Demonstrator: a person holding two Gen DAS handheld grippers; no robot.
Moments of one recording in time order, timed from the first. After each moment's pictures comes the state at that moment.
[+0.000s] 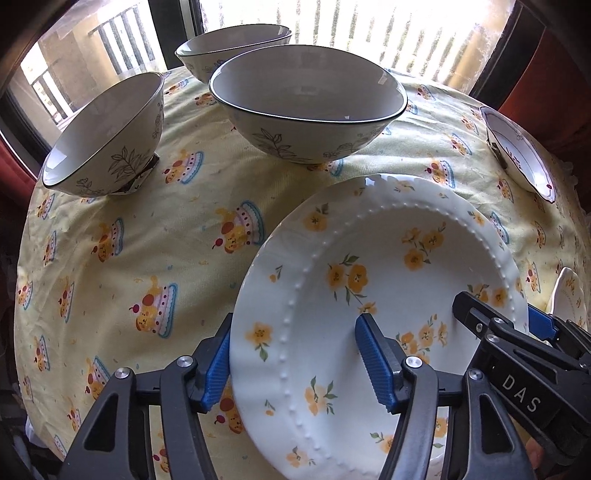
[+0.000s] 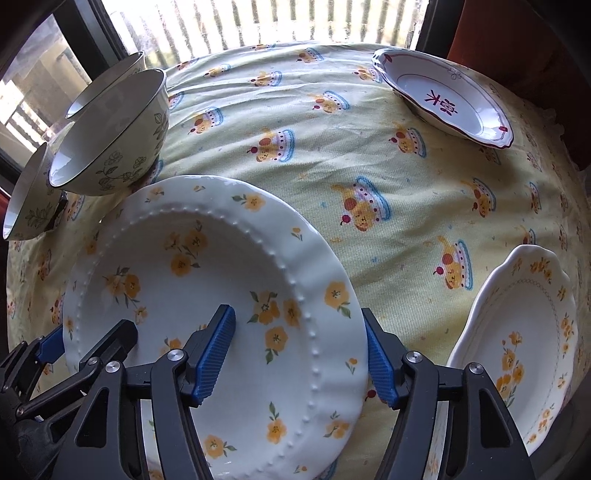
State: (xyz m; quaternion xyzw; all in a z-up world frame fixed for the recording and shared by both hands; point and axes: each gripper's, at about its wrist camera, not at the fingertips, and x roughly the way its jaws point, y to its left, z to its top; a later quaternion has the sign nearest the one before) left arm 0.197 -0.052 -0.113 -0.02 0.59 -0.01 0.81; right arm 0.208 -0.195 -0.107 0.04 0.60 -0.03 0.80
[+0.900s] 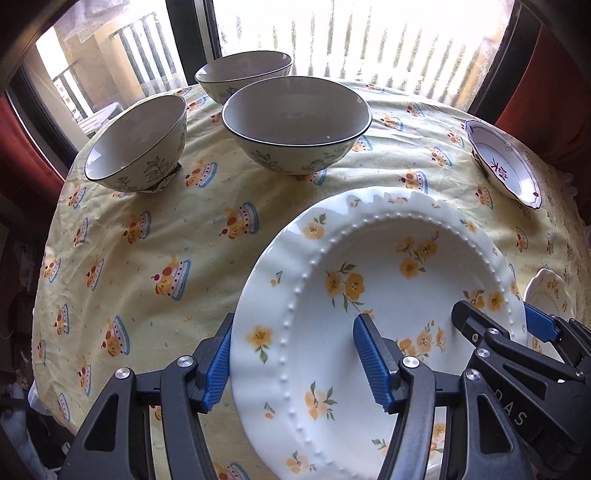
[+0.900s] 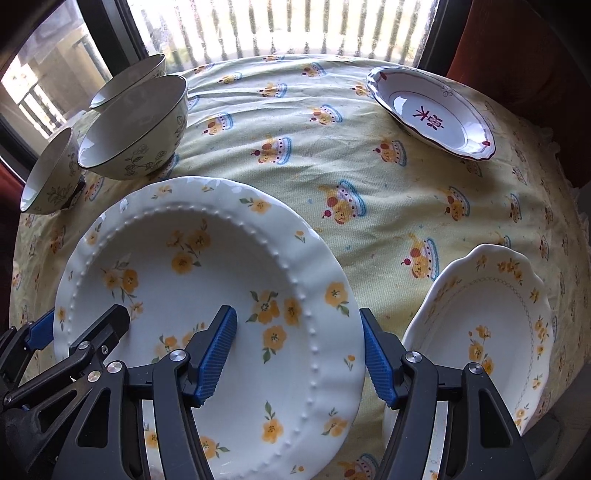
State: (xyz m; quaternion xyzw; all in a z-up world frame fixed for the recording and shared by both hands) left arm 0.156 -0.067 -0.070 -0.03 0.57 0.02 0.82; right arm 0.184 -0.208 -0.075 -0.01 0.59 0.00 0.81
